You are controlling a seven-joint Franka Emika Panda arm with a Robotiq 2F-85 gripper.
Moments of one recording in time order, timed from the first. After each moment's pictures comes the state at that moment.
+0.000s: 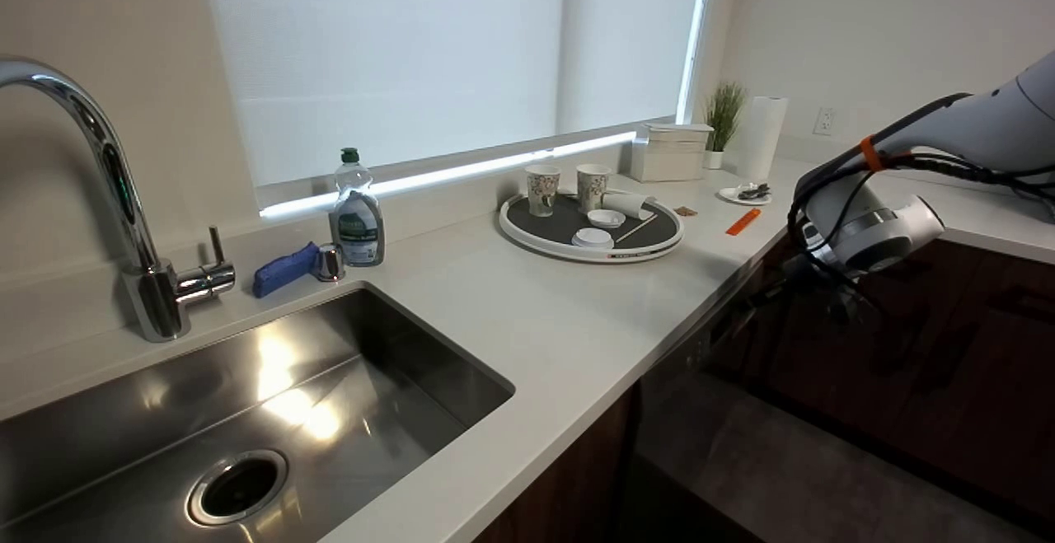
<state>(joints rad) -0.59 0.70 0.30 -1.87 1.14 2.77 -1.79</state>
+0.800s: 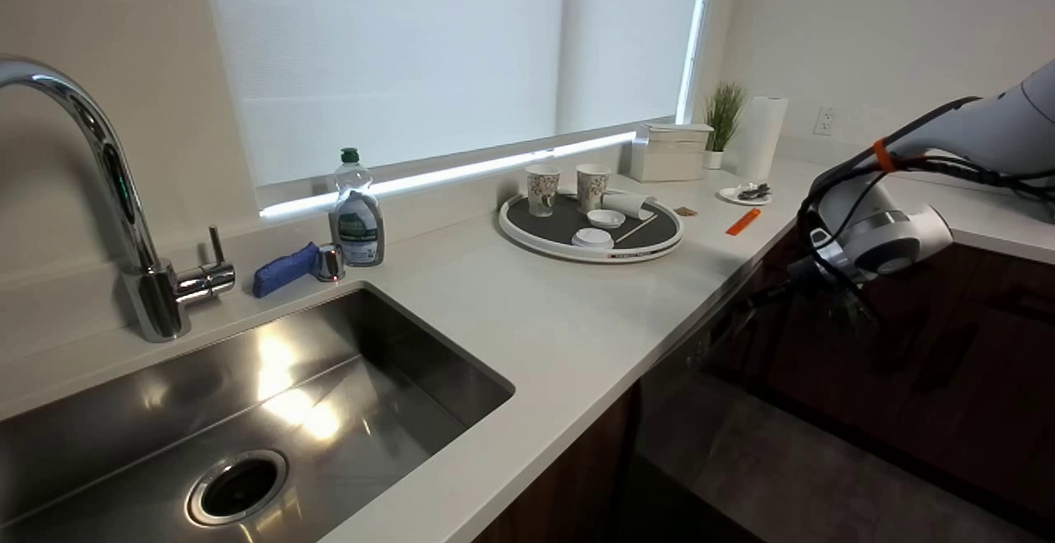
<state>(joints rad) -0.59 0.71 0.26 -1.84 1.23 2.63 -1.78</state>
